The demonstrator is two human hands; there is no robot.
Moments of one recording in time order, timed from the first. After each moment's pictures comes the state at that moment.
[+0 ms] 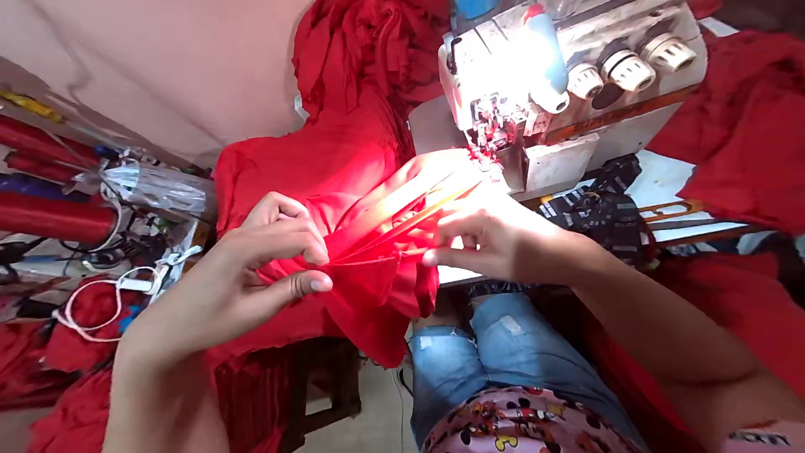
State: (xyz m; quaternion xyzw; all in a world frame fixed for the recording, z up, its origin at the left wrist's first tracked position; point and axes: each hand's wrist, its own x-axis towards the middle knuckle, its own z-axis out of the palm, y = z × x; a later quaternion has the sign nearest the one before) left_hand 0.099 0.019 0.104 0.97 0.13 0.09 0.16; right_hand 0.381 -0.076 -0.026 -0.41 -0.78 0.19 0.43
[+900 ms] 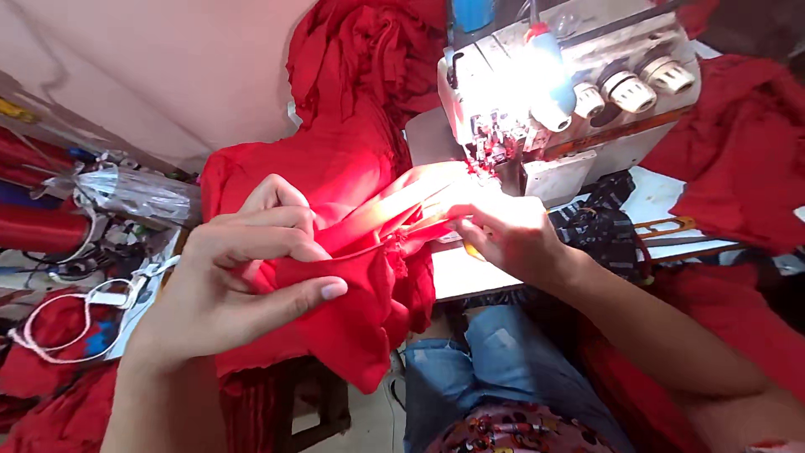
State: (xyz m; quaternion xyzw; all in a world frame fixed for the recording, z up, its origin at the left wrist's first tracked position) left_hand 0.124 0.034 0.098 0.95 0.07 0.20 0.22; right_hand 0.392 -0.059 -0.065 -0.46 -0.70 -0.11 0.53
